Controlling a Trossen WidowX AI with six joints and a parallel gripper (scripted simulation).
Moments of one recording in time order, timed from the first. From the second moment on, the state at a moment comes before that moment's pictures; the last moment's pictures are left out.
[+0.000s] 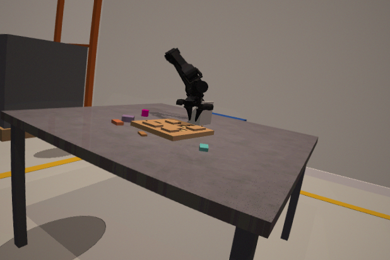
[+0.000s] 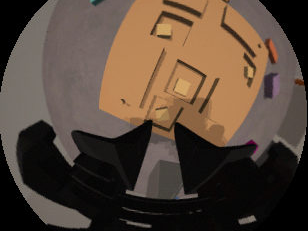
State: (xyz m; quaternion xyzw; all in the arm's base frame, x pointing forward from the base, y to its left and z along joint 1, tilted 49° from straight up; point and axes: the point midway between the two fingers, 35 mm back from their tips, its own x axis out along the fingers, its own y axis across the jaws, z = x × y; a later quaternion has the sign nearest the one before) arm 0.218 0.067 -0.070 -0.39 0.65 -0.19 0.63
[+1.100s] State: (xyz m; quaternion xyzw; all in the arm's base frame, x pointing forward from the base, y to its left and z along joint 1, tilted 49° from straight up) arm 0.218 0.067 -0.070 -0.22 0.58 -0.34 0.70
